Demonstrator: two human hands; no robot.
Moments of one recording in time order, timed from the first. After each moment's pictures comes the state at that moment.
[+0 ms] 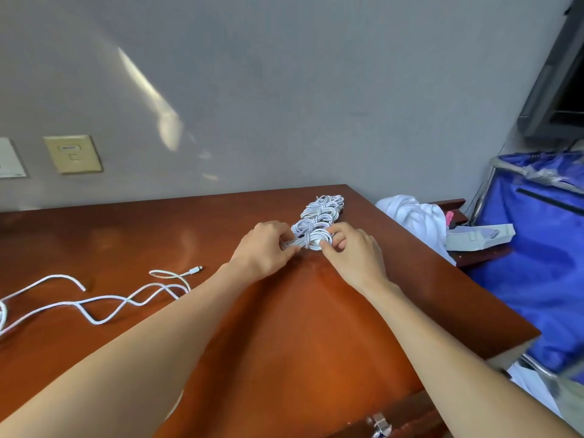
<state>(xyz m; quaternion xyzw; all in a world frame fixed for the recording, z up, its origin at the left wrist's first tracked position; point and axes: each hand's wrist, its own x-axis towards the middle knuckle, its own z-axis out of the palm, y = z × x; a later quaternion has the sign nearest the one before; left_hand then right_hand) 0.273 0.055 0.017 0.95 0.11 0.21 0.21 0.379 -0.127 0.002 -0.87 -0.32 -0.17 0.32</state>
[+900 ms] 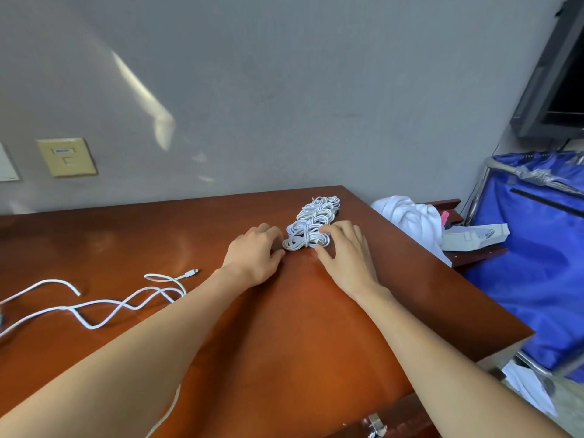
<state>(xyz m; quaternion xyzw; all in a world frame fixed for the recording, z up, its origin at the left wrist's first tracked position) 0.268 0.057 0.013 0.97 0.13 0.18 0.12 0.385 -0.124 -0.013 -0.87 -0.37 -0.21 0.26</state>
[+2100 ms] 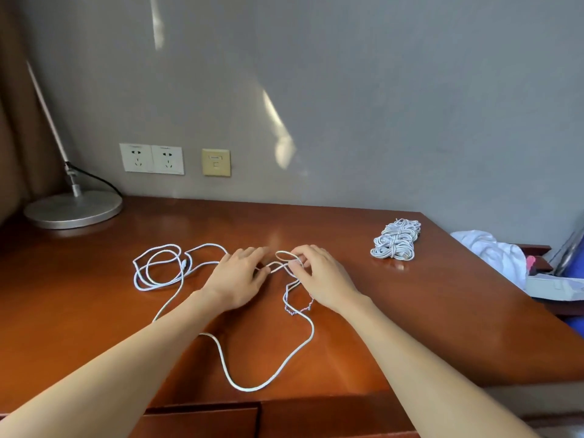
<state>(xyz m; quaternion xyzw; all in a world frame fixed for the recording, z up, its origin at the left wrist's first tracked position) 0.037 0.144 0.001 0.95 0.23 0.18 0.11 0.191 -0.009 0.016 -0.79 -0.55 -0.03 0.28</state>
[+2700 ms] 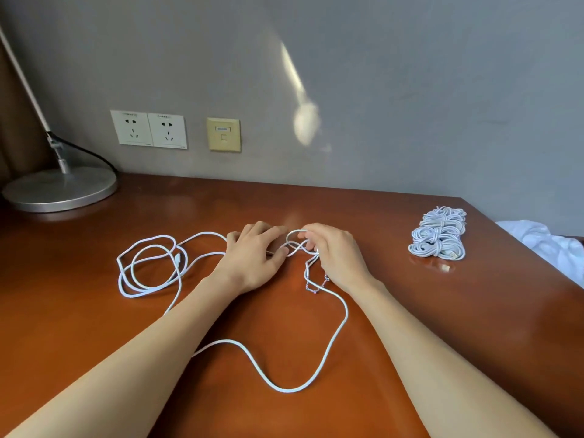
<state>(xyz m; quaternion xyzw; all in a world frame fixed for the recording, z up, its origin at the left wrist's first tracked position) 0.078 0.195 -0.014 0.93 0.25 0.22 0.17 0.232 0.064 -0.004 -0.76 -0.53 -0.01 0.38</state>
